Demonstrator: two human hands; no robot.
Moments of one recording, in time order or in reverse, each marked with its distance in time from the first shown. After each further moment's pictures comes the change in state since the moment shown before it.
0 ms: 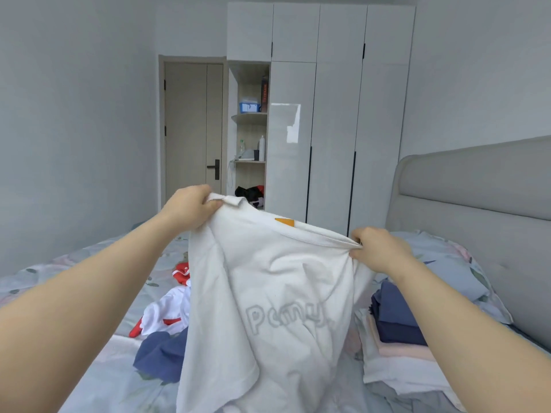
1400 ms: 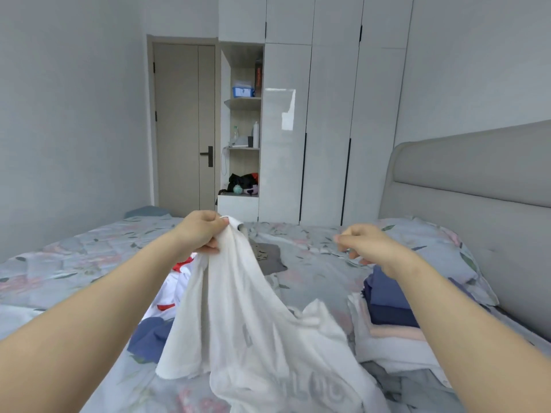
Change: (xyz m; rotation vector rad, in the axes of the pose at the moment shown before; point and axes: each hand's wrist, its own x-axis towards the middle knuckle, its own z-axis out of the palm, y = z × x) left_hand -0.035 0.006 0.055 -0.745 -0.264 -0.292; right_hand -0.029 -0.007 -0.001 0.812 -0.199 0.165
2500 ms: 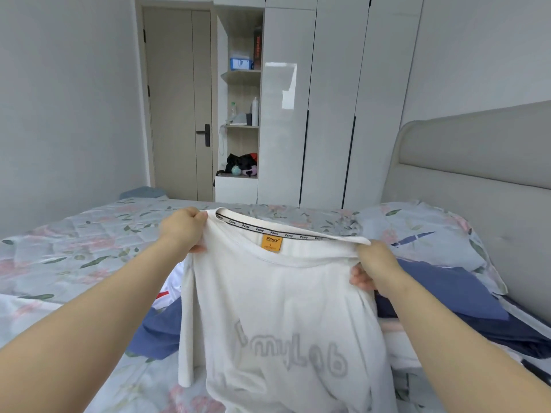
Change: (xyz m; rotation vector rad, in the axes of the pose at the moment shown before) left_hand 0.046 -0.048 0.015 0.030 0.279 -0.162; right_hand 0.050 0.065 0.041 0.223 0.185 0.304
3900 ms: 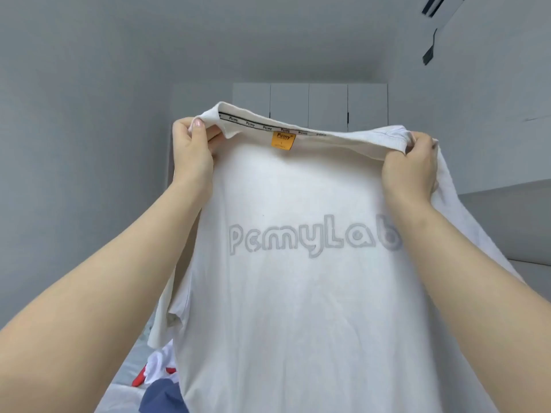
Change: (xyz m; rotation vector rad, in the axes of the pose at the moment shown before) left_hand -0.132 0.227 -0.124 -0.830 0.133 0.768; right_hand -0.168 -0.200 -0.121 0.320 0.786 -0.899
